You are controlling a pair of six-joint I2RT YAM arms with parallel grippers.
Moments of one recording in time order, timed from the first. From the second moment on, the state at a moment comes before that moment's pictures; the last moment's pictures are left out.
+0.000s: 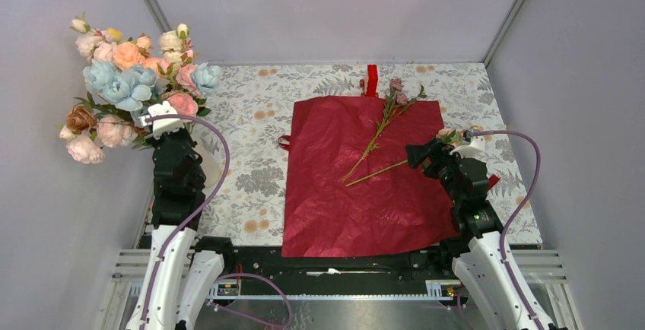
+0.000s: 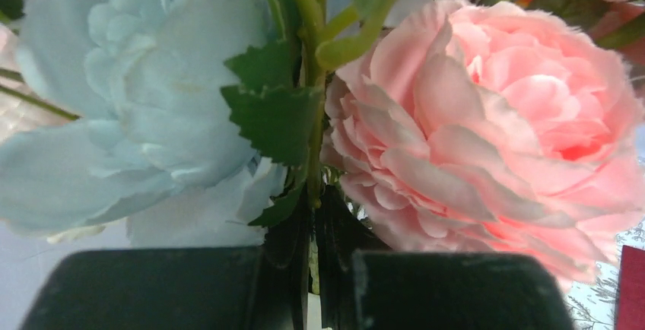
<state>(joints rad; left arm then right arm) -0.06 0.61 0.72 -0.05 -0.63 0.10 0.18 0.53 0.38 -0.07 -0.05 0.60</state>
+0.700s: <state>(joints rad) -0.03 0.64 0.72 -0.12 -0.63 0.07 0.18 0.51 0.36 -0.07 -0.05 0.61</state>
